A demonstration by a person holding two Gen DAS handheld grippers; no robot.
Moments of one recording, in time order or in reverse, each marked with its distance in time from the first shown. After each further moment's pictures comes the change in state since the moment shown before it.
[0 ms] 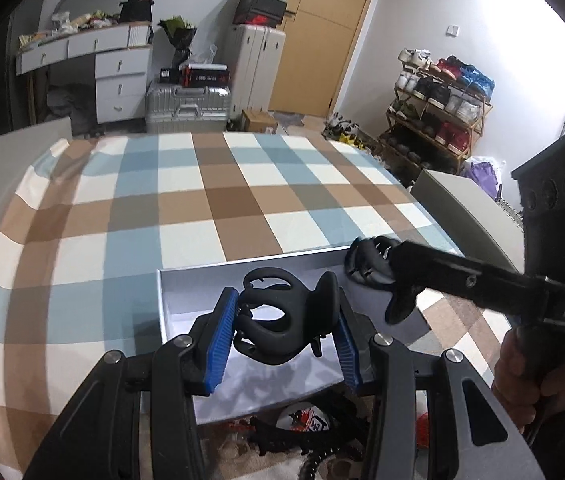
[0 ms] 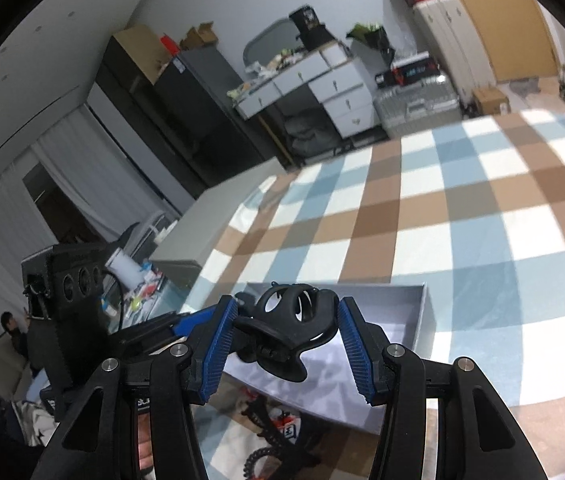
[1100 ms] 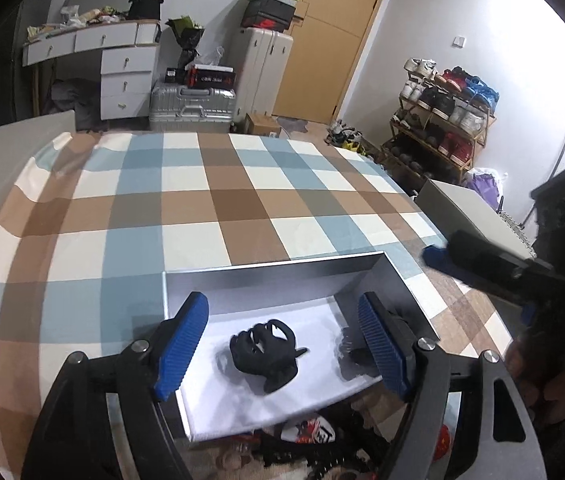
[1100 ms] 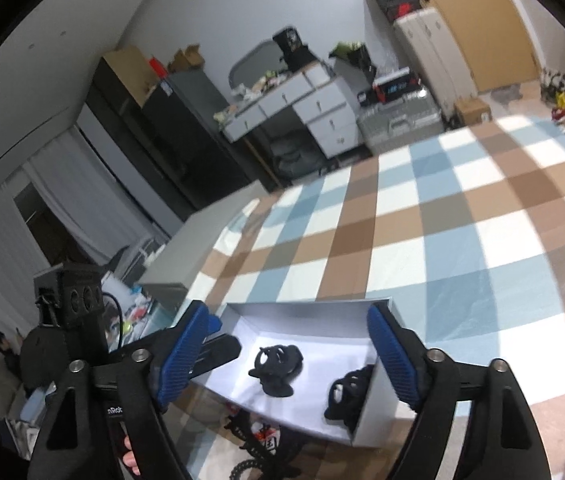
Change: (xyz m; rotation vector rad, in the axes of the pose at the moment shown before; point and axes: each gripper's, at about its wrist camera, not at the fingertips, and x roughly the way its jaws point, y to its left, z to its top) left arm -0.009 0.002 -0.001 -0.026 -0.036 0.019; right arm -0.028 -0.008 -0.002 0.027 -0.122 -0.048
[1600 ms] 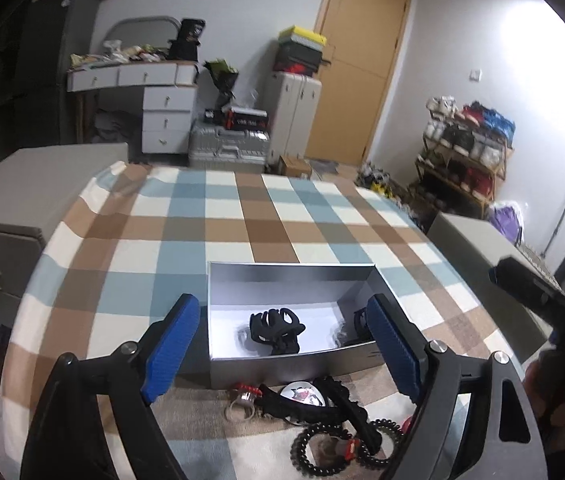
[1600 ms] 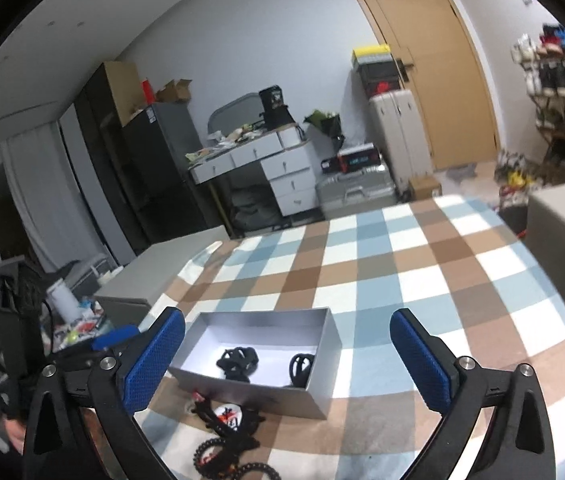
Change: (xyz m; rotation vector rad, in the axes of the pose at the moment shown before) left arm -0.052 -0.014 -0.022 -0.041 -0.177 0.135; right arm -0.072 0.036 -0.029 -0.159 -0.208 -0.221
